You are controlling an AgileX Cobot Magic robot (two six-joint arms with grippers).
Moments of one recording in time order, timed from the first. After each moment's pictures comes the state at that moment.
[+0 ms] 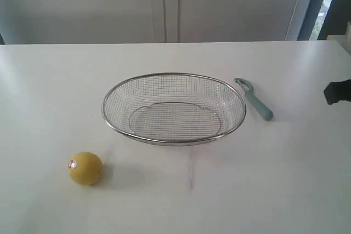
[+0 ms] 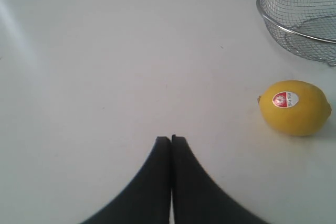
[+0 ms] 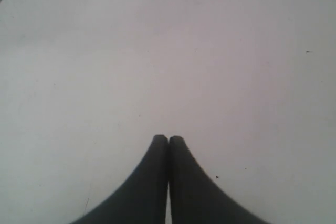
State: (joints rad) left arm -0.06 0.01 0.02 -0.23 0.40 0.29; right arm 0.00 1.31 -1.03 0.05 1.12 -0.02
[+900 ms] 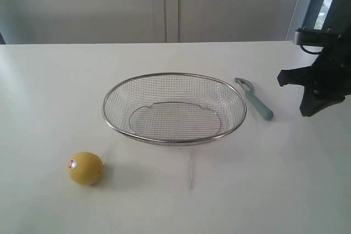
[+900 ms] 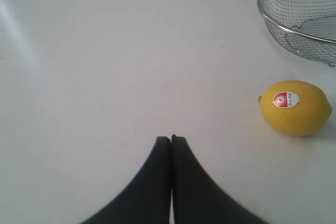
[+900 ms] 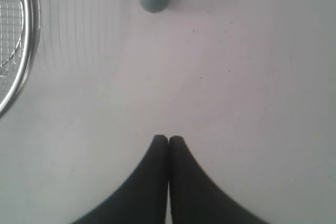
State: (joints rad) left arm -0.06 0.01 0.02 -0.23 0.40 0.29; right arm 0.00 1.77 -1.30 0.19 1.05 -0.12
